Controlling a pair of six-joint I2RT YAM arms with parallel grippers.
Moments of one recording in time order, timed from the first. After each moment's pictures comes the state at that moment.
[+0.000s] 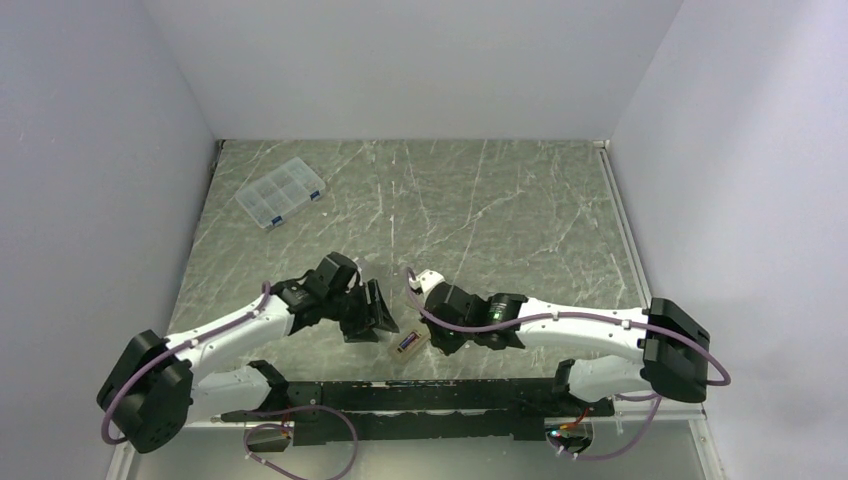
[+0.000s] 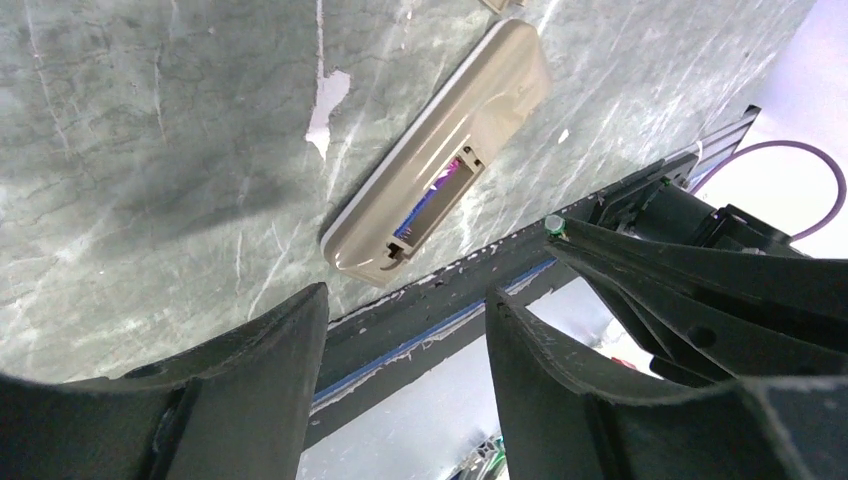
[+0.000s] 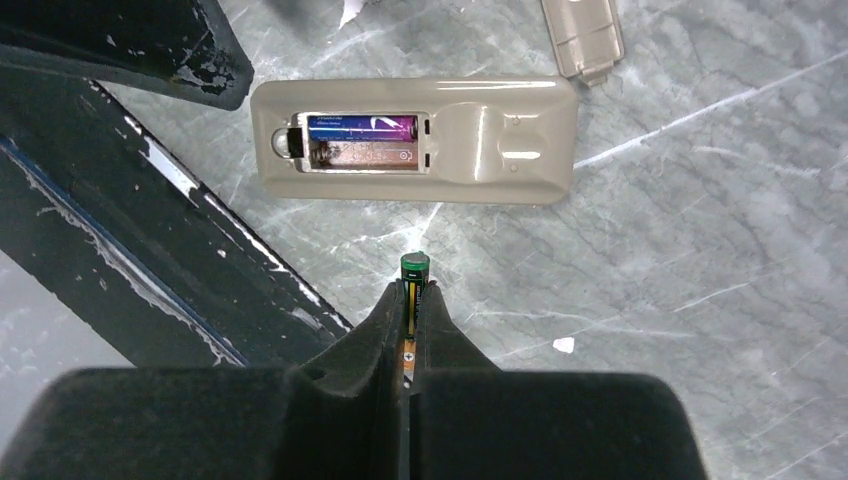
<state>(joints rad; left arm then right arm) -0.69 1.13 0.54 -0.37 0.37 -1.00 1.18 1.28 0.74 -0.42 0.09 0.46</state>
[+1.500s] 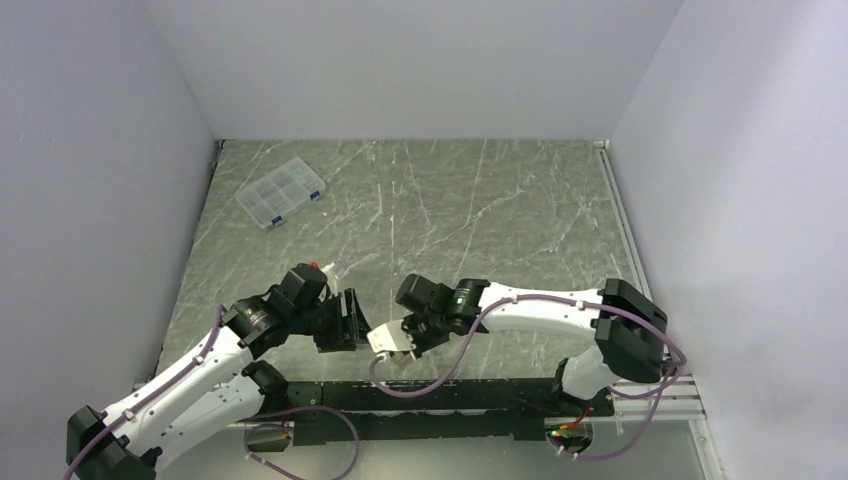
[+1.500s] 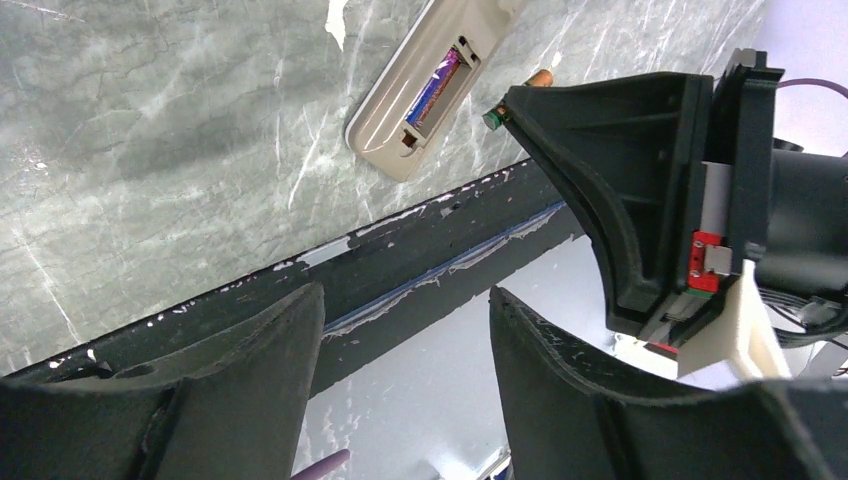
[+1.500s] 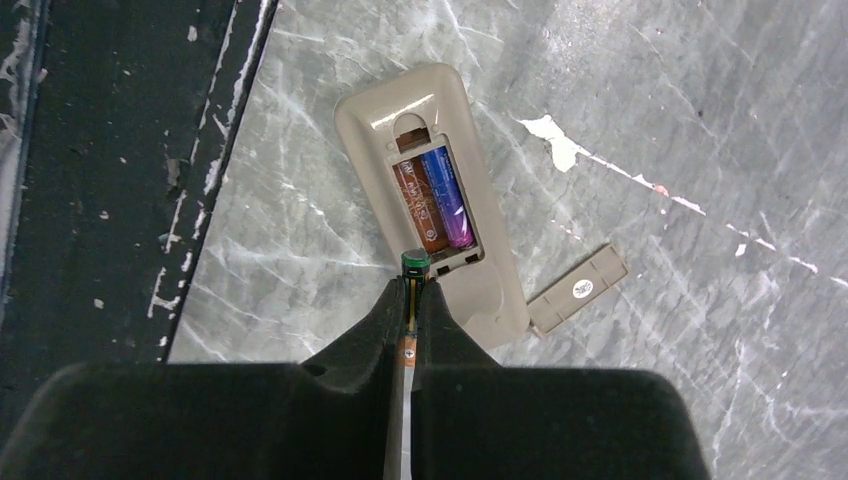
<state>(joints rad) -0.68 0.74 0.58 -0.72 0.33 -0.90 1.18 1.50 0.96 -0.56 -0.21 -0.82</state>
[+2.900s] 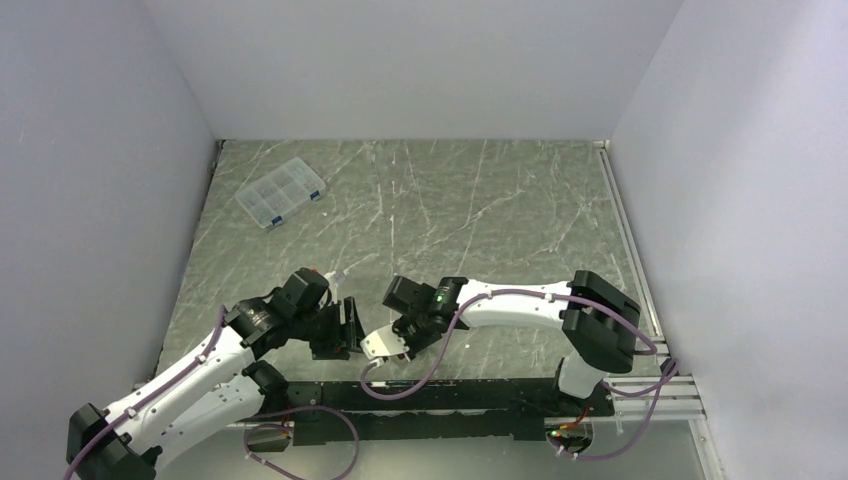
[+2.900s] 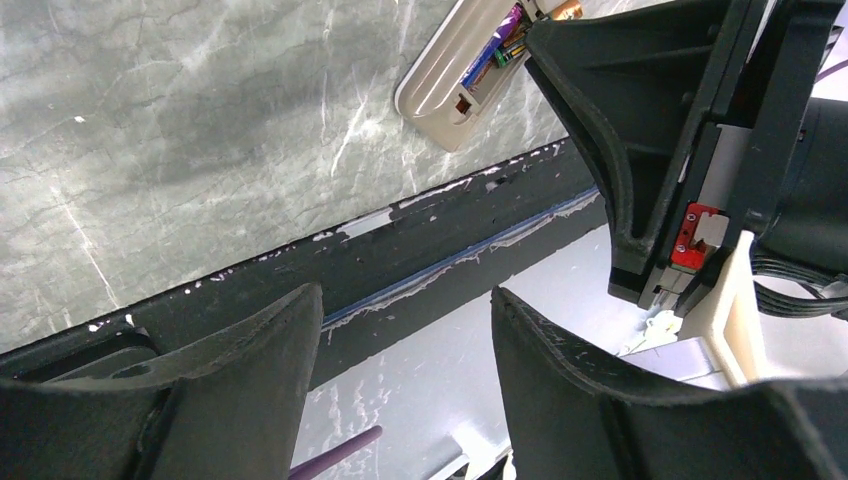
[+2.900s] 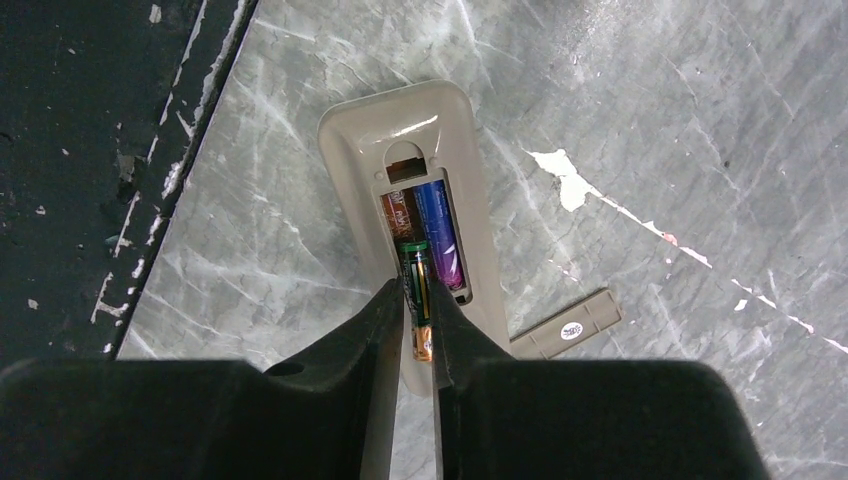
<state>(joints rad) -0.68 0.75 0.56 -0.79 0.33 -0.87 1.19 1.65 1.04 -0.60 -0.21 -0.94</state>
